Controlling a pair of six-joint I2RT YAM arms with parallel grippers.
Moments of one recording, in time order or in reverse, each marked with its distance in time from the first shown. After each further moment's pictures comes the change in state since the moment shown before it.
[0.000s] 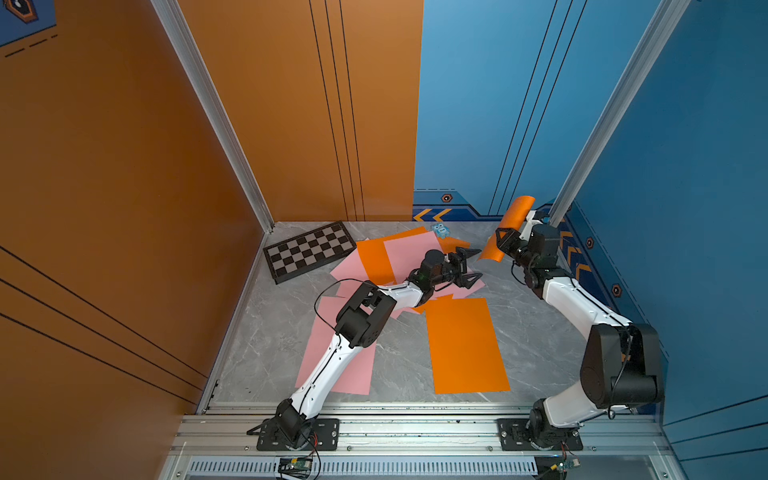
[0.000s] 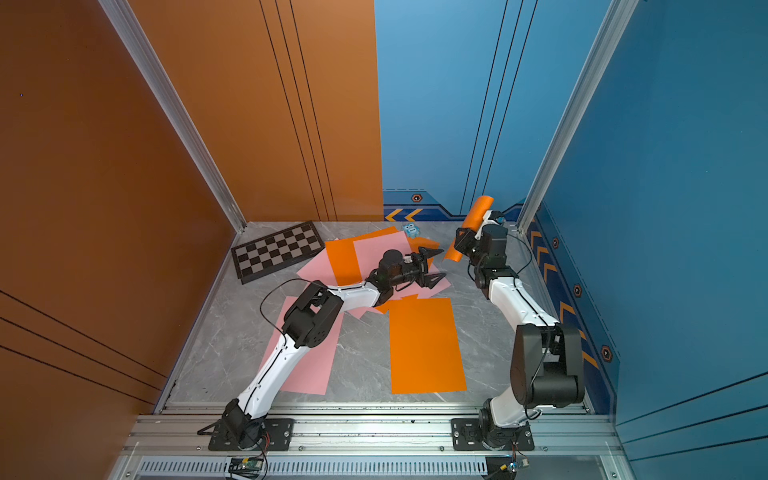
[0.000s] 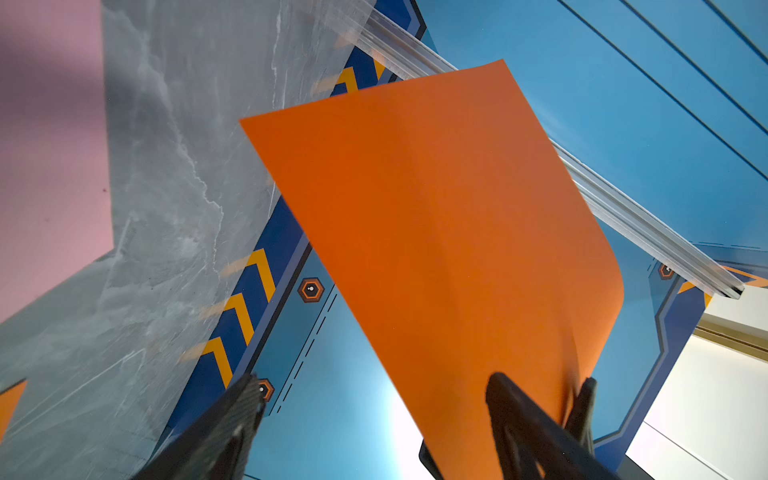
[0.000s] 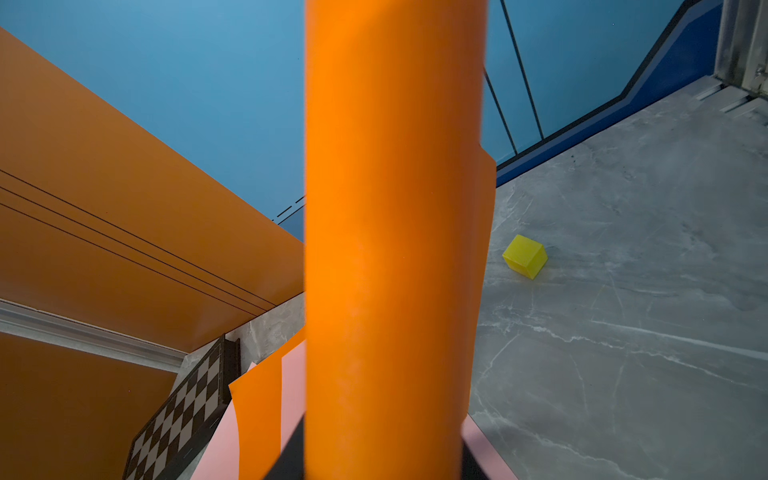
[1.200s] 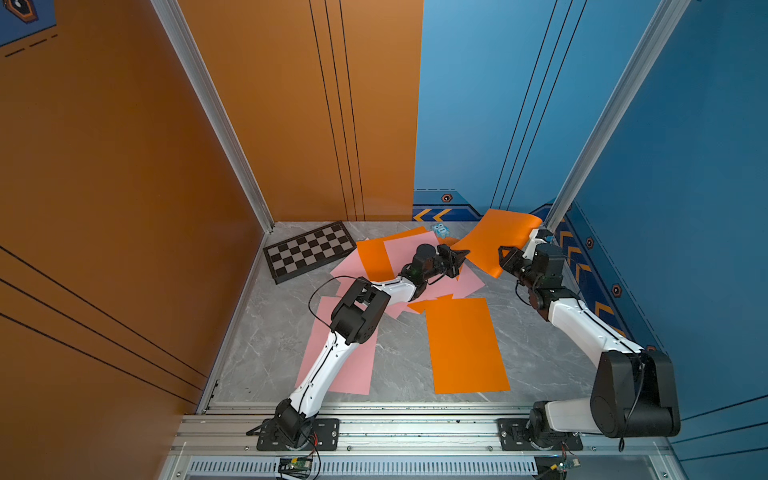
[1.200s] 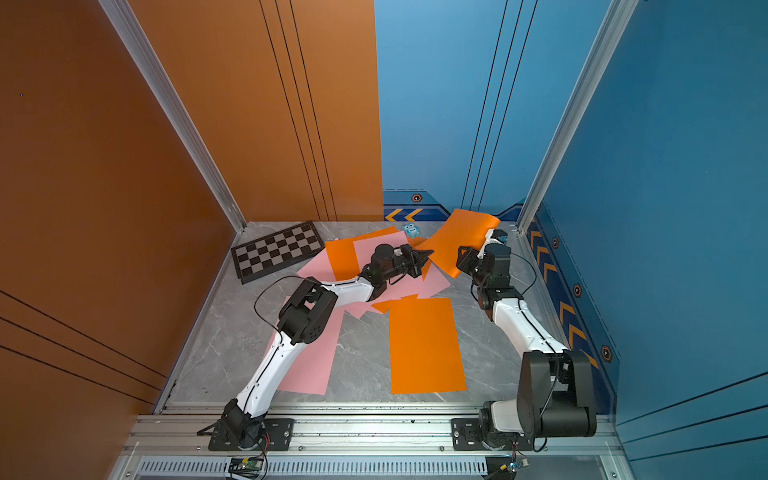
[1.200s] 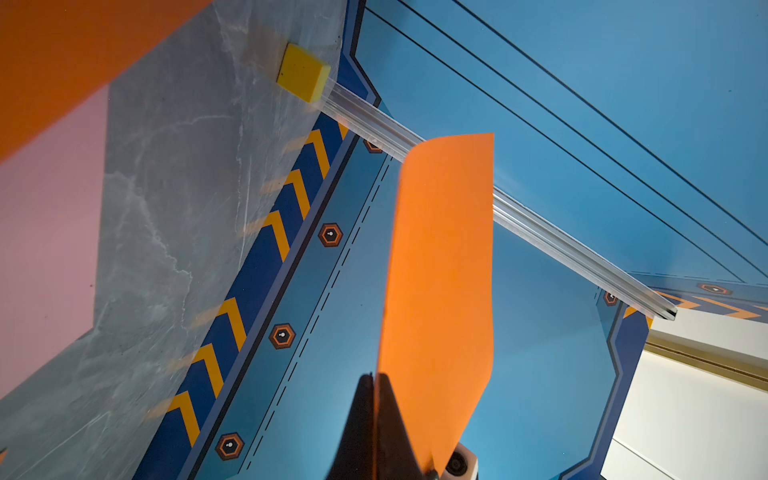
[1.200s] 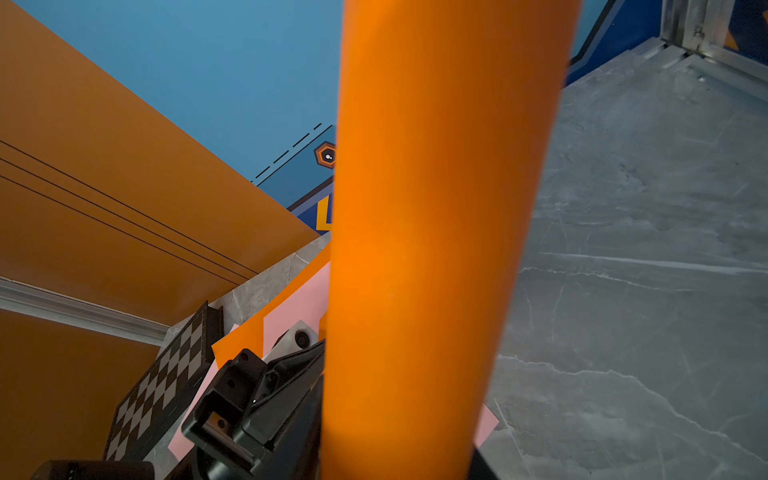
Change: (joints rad) left arm 0.069 -0.019 -0.011 -0.002 -0.082 0.000; right arm -0.006 -0.174 -0.224 -0.015 0.010 -0.023
